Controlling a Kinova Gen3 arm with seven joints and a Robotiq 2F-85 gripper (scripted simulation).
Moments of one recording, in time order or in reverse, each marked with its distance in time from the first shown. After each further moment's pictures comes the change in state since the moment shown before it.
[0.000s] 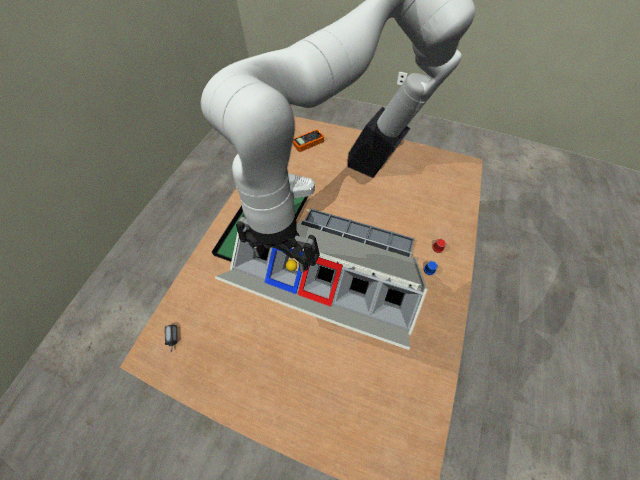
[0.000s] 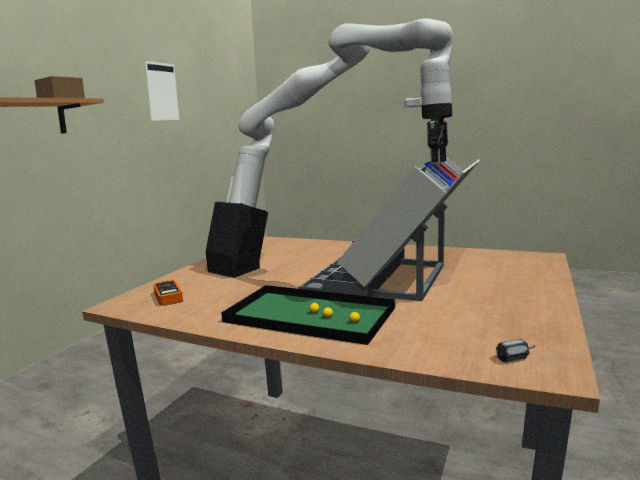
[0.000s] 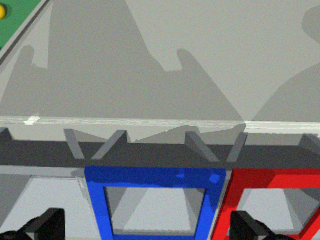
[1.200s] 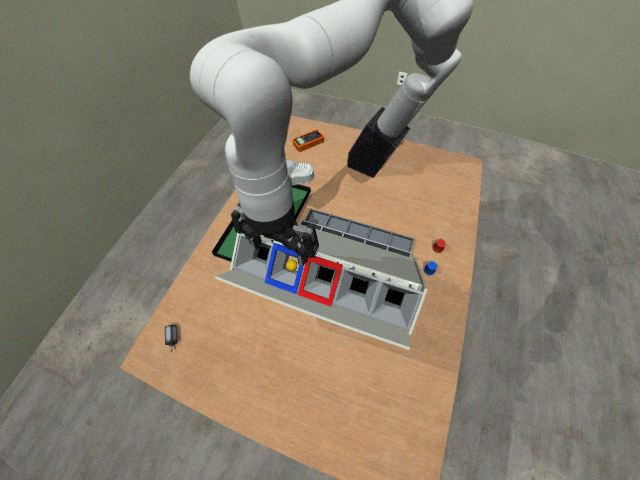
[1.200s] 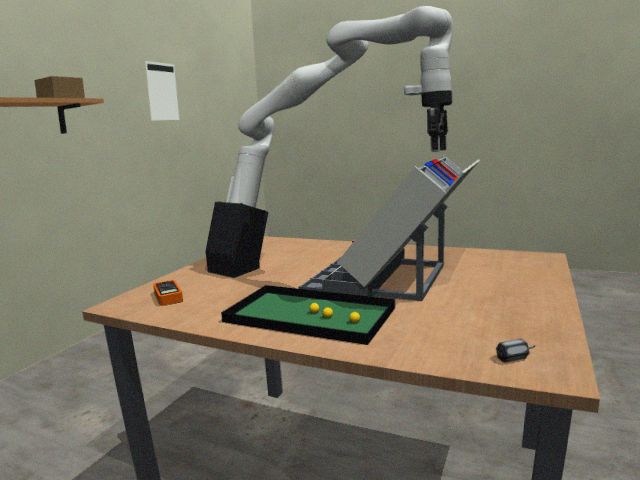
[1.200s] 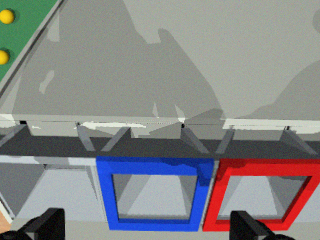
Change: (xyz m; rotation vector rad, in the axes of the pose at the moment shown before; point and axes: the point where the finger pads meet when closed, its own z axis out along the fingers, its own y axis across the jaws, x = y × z) arm -0.001 0.000 -0.030 0.000 0.000 -0.001
